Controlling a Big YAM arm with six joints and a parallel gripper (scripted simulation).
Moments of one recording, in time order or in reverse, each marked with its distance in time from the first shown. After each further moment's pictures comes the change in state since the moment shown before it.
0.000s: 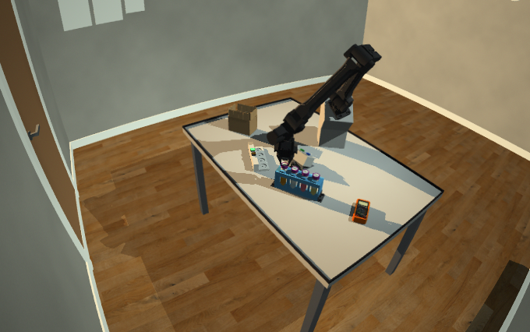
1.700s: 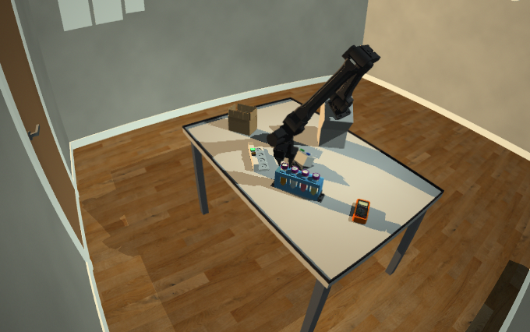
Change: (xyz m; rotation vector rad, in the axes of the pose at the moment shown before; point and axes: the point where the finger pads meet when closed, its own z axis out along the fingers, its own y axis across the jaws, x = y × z) arm 0.002 0.001 0.009 -0.007 0.008 0.266
